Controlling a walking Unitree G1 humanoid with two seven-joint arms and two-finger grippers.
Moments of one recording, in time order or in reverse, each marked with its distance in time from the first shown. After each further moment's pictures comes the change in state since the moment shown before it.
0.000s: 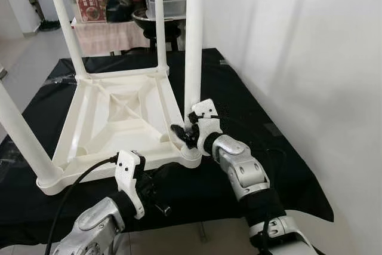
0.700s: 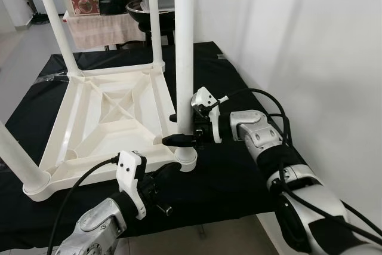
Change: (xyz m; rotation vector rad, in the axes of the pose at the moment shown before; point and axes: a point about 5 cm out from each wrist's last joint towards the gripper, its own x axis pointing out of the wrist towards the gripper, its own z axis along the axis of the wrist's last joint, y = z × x) left arm 0.000 -0.004 0.001 0.001 -0.007 0.000; right arm -0.001 -0.027 0.030 -0.177 0.086 0.648
